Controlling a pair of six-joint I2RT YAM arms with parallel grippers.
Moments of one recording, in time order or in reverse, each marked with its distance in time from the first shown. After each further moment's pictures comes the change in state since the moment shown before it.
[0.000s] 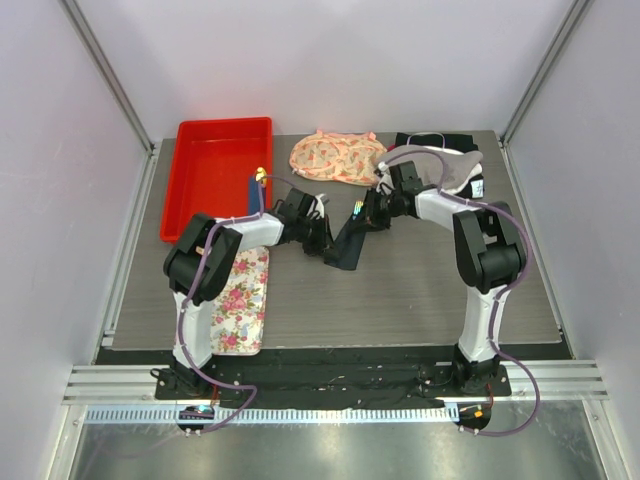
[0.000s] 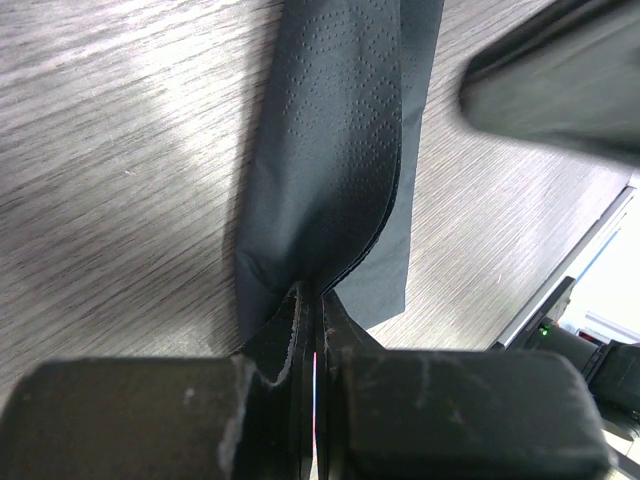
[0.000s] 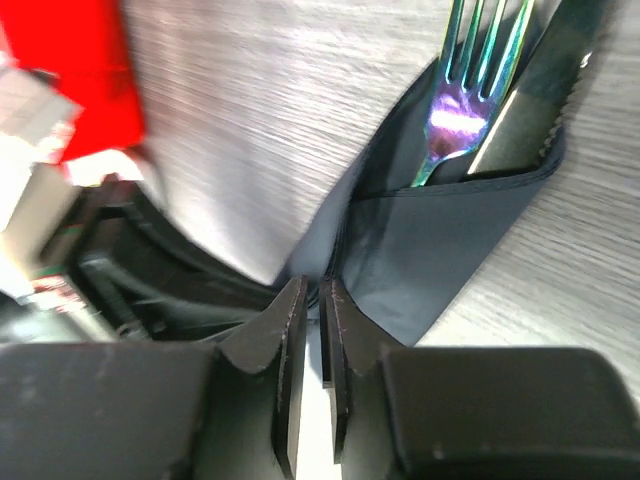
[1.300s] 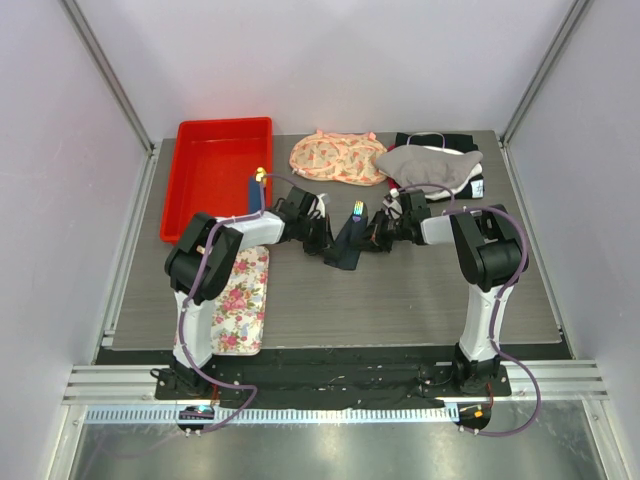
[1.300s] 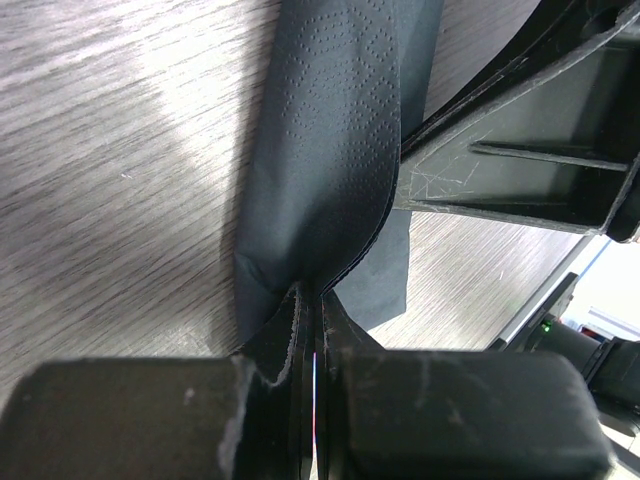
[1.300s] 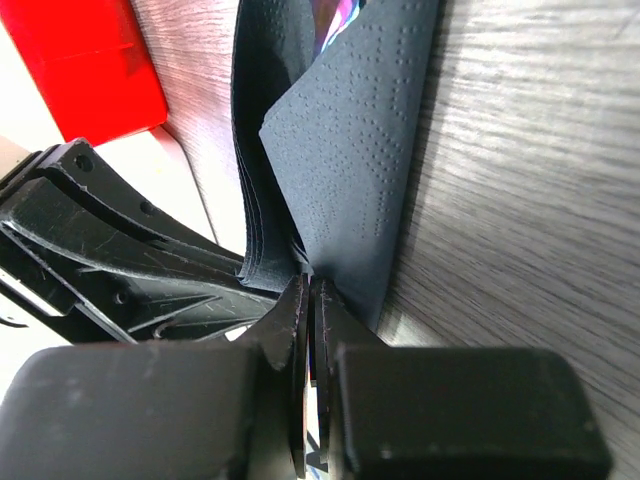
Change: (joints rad) left arm -0.001 0.009 0.028 -0.036 0.007 0.014; right arm -0.046 0.007 -0.317 0.412 -0.169 0.282
